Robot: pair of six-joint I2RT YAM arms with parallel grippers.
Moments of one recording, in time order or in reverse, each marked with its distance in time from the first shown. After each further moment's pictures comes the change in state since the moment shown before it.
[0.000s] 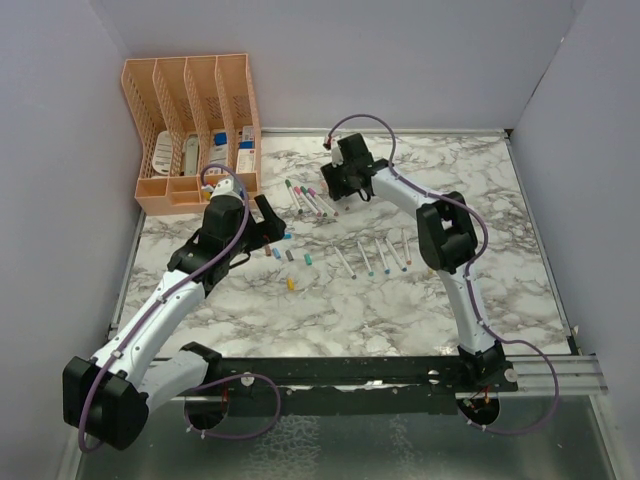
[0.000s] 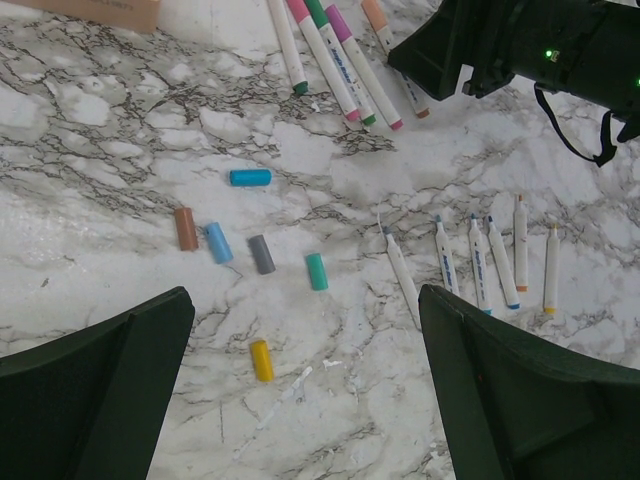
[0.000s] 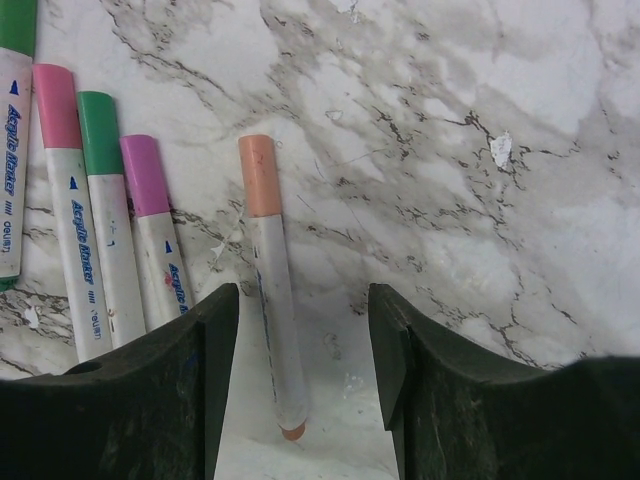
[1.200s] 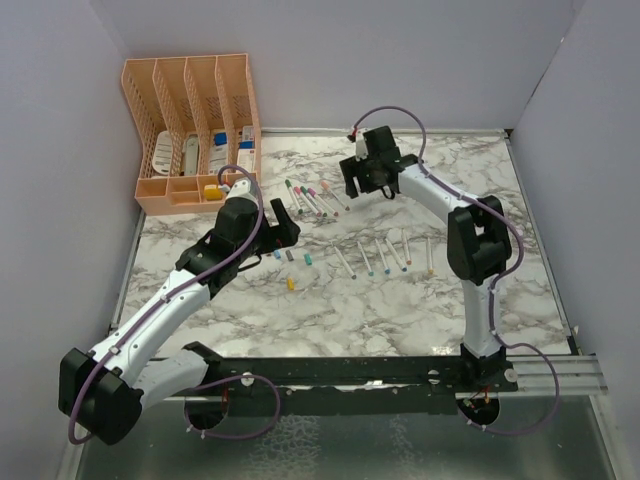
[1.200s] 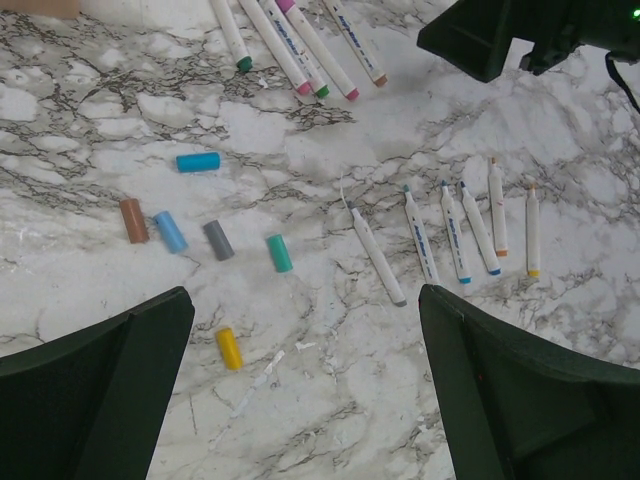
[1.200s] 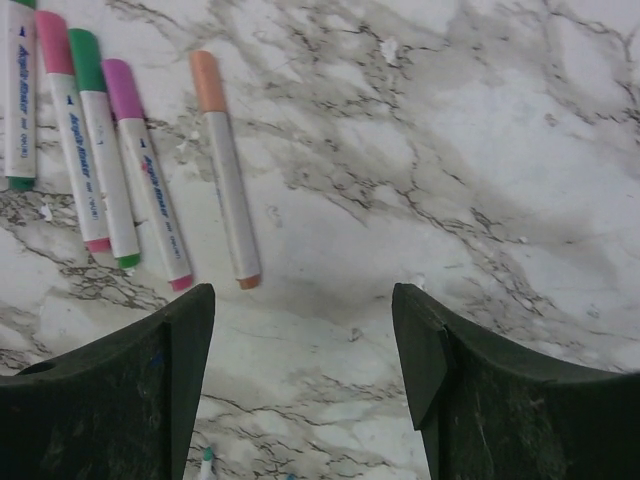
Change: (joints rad) left arm -0.113 0.016 0.023 0.001 -0.025 0.002; right arm -0.092 -0.274 -0.238 -0.034 -0.008 0.026
